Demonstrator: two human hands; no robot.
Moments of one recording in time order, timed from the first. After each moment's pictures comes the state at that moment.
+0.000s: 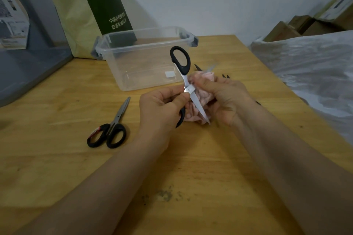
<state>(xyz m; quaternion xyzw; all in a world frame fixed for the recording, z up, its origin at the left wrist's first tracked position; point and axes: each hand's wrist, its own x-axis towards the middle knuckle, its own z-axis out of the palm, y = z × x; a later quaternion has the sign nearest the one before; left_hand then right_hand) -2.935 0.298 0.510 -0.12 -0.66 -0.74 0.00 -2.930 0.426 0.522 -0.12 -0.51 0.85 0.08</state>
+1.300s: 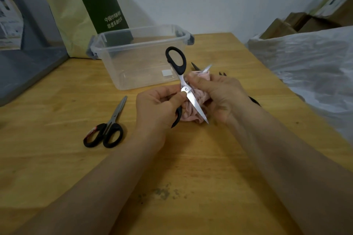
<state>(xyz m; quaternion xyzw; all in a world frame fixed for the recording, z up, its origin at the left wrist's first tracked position) -2.936 0.298 0.510 -0.09 -0.68 -0.73 -0.01 -2.928 0.424 0.522 -0.13 -0.55 0.82 0.08</state>
